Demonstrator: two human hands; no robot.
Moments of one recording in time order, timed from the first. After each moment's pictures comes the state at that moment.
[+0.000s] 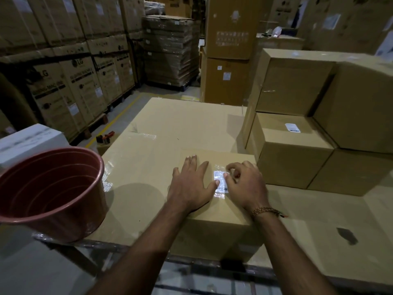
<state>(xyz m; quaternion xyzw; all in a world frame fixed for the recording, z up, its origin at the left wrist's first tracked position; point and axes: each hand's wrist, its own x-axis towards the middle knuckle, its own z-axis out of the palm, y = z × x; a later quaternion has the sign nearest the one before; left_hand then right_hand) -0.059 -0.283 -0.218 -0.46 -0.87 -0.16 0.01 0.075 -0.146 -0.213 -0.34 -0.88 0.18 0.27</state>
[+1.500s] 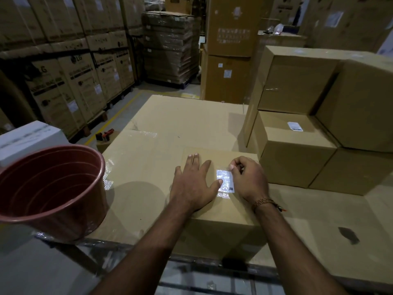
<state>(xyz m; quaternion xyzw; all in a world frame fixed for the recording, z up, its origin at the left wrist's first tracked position) -0.058 -0.283 -0.218 -0.45 -0.87 -0.17 0.01 0.059 -0.135 -0.214 -0.36 -0.84 0.25 0.32</state>
